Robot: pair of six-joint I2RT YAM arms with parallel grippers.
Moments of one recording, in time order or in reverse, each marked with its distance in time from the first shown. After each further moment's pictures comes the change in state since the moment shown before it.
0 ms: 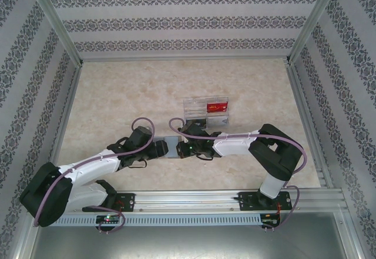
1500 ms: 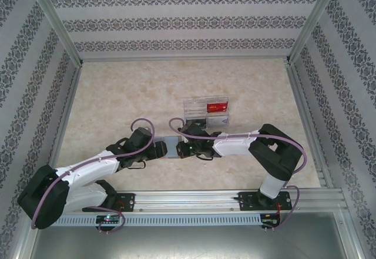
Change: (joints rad) left arm -0.016 -0.034 0.003 -0.065 -0.064 0.018; right arm 0.000 0.000 0.000 0.000 -0.001 0.000
